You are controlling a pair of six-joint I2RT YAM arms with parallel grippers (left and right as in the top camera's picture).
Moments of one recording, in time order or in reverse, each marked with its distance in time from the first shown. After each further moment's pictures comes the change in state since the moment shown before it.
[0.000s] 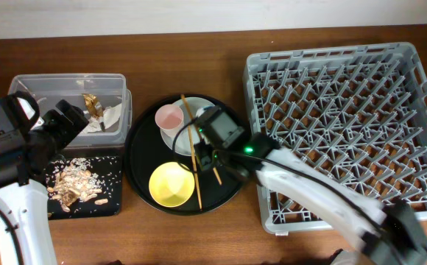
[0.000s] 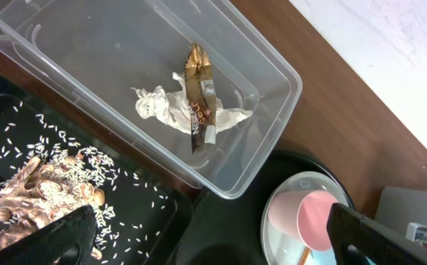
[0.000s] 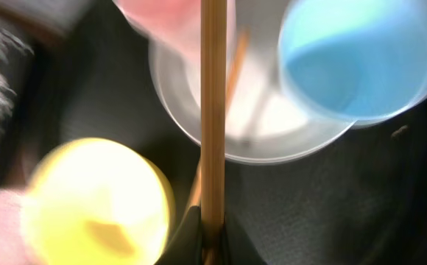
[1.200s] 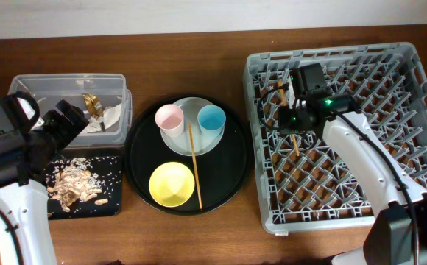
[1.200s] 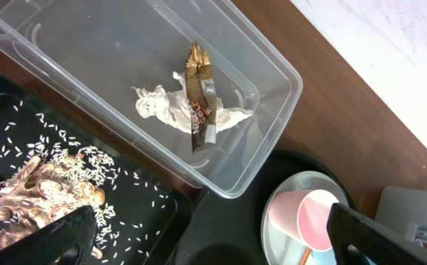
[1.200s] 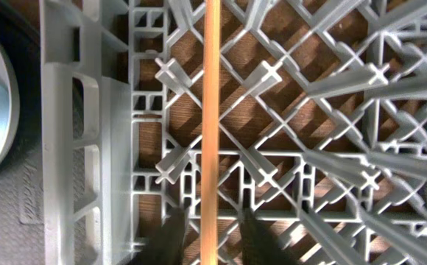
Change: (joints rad) left arm 0.000 0.000 0.000 -0.002 0.000 0.000; right arm -0.552 0.018 0.030 -0.238 0.042 -0.231
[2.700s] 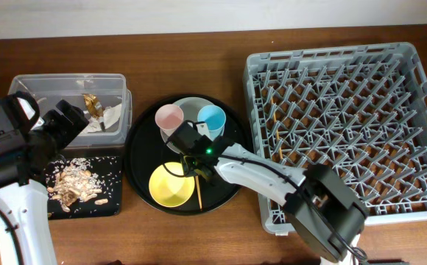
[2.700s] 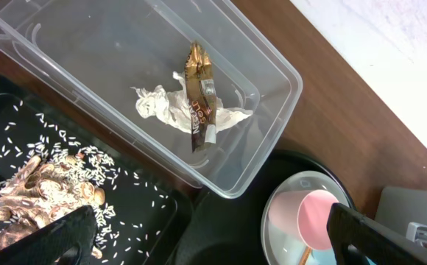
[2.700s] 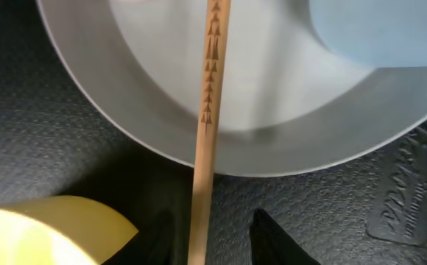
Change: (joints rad) left arm 0.000 0.000 0.000 0.000 0.000 0.000; right arm 0.632 0.339 0.050 0.263 0.050 0.489
